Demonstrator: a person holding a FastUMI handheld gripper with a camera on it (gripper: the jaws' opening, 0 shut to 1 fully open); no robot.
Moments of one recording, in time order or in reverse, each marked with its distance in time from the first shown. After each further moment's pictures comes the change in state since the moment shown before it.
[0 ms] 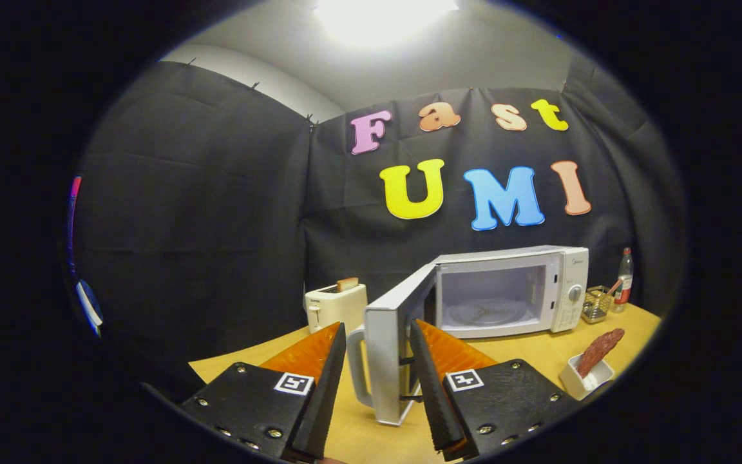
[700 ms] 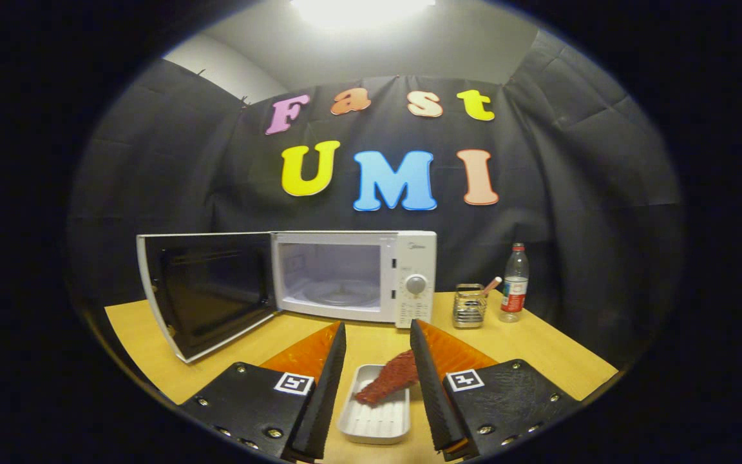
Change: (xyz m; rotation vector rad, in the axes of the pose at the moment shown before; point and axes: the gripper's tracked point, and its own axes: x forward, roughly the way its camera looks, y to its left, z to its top) arm -0.058 -0.323 -0.060 -0.042 0.097 -0.325
